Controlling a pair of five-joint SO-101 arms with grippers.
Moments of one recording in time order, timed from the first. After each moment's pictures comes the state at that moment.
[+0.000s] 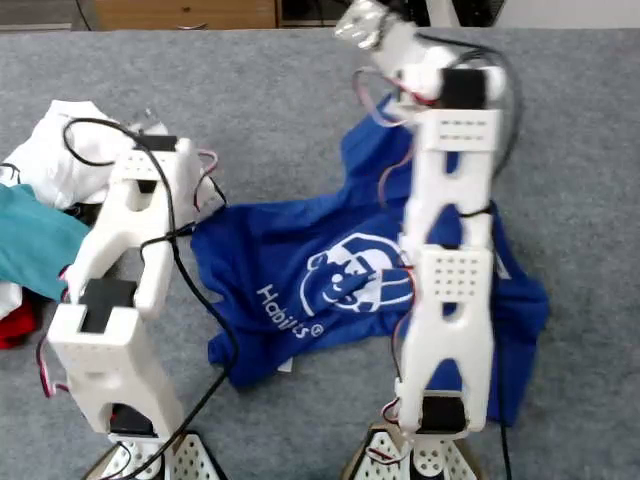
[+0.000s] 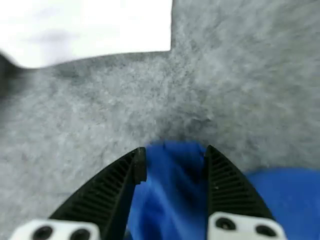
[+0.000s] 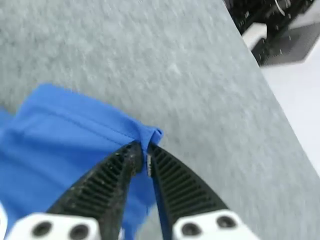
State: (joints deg) left arm -1.1 16.4 0.9 72.0 25.7; right arm -1.5 54.3 -92.3 100.2 43.7
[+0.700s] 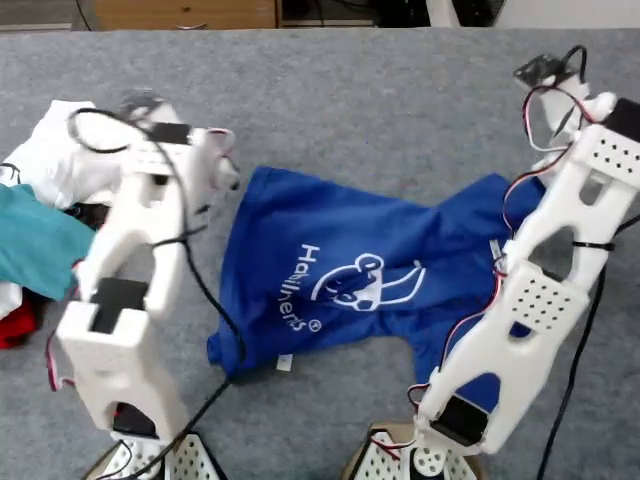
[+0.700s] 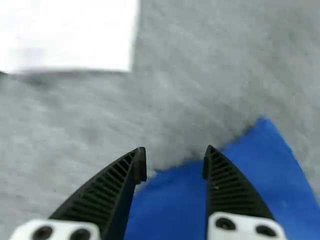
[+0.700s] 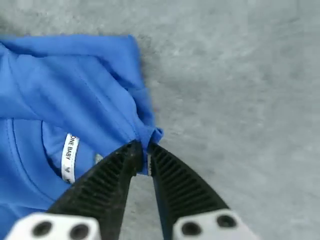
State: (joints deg) left arm 5.0 18.4 -4.1 67.6 36.0; right arm 26.8 50.6 -69.2 101.3 50.7
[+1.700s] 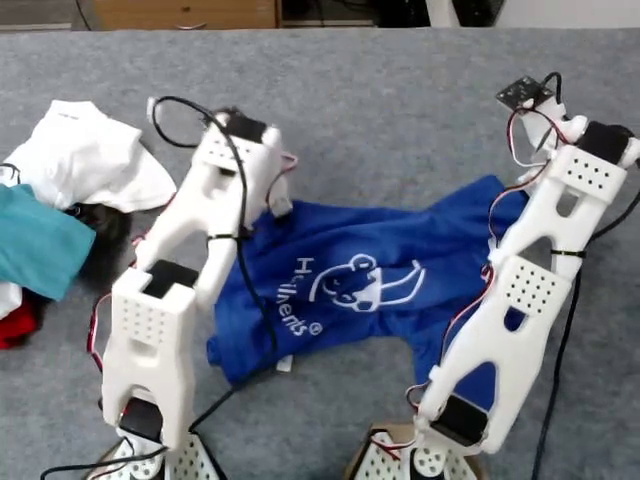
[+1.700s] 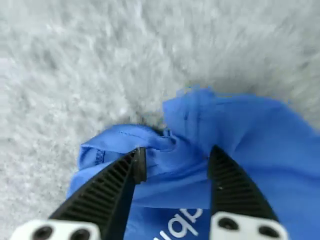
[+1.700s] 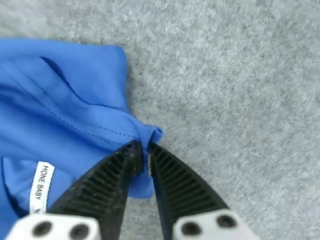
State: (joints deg) left arm 13.9 33.0 -25.9 90.9 33.6; right arm 26.1 72.5 -93.0 101.3 52.6
